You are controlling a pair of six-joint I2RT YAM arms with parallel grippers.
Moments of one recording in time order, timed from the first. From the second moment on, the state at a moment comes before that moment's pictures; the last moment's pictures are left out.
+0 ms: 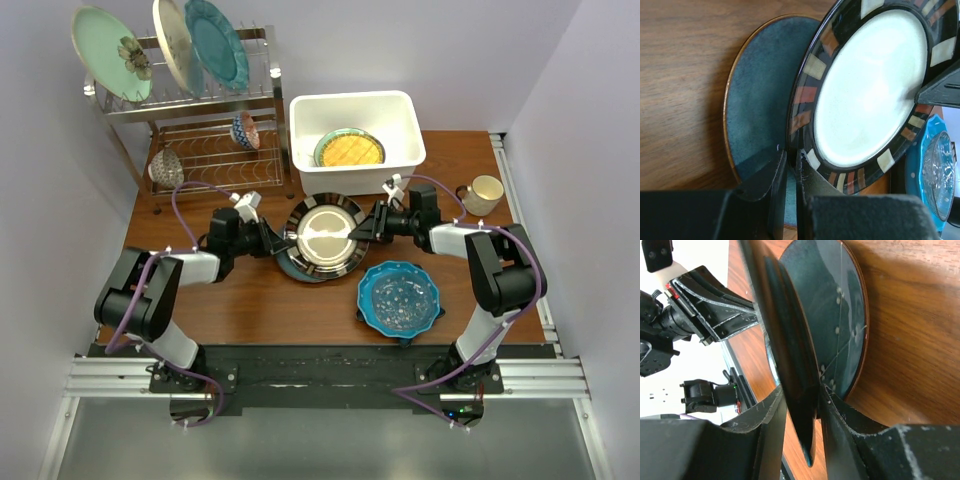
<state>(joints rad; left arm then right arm) -0.27 1.60 0.57 0.49 0.49 -0.57 0.25 1.78 0.86 0.30 -0.86 0.67</state>
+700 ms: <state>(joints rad) -0.28 1.53 0.57 0.48 0.47 -0.55 0.24 1.78 0.85 0.29 -0.86 0.63</state>
